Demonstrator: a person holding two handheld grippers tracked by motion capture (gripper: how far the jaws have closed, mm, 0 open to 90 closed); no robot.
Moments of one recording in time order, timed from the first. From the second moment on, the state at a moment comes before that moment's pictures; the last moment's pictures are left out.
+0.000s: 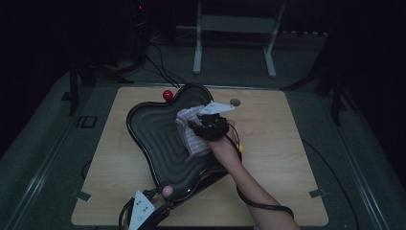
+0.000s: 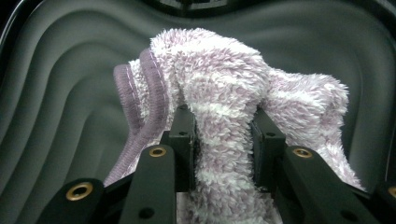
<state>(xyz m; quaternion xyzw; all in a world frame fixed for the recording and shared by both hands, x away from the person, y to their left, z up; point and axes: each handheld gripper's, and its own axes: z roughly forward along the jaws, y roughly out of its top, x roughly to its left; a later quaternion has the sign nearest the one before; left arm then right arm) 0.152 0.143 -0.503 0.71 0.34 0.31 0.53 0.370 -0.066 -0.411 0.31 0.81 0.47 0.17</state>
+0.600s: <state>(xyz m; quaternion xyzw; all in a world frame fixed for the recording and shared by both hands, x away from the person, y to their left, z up) 0.152 0.142 -0.503 0.71 0.35 0.31 0.53 0.333 -0.102 -0.438 0.31 0.81 0.47 0.16</state>
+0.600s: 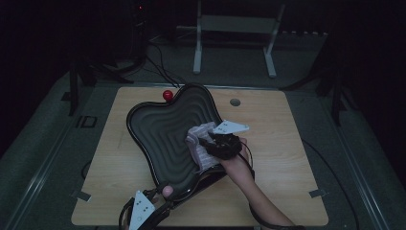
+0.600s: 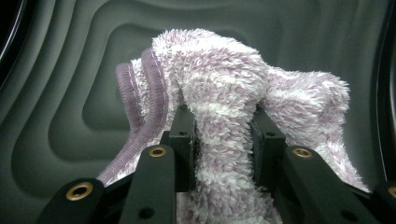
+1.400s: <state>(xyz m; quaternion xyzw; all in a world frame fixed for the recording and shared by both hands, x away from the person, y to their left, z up) 0.151 0.141 -0.504 0.71 0.35 0.31 0.53 0.315 -0.116 -0.436 0.30 0.80 0.49 0.16</state>
